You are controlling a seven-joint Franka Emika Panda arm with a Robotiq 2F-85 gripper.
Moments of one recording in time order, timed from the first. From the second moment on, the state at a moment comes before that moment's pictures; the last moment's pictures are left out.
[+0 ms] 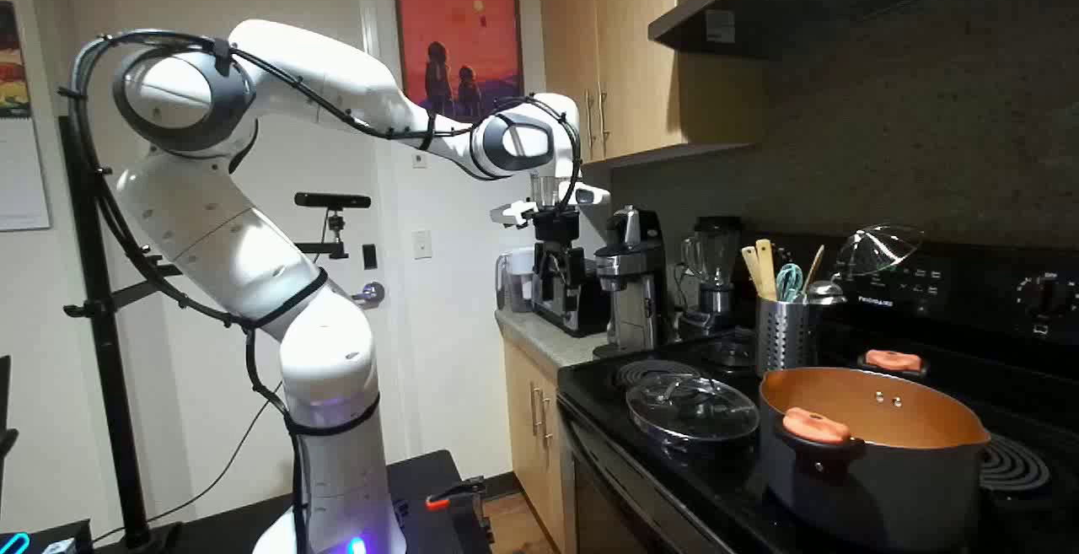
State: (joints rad) arm 0.01 -0.60 -0.01 -2.49 -0.01 1.86 0.02
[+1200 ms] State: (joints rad) arm -0.03 -0.59 -0.04 -2.47 -0.01 1.91 0.04
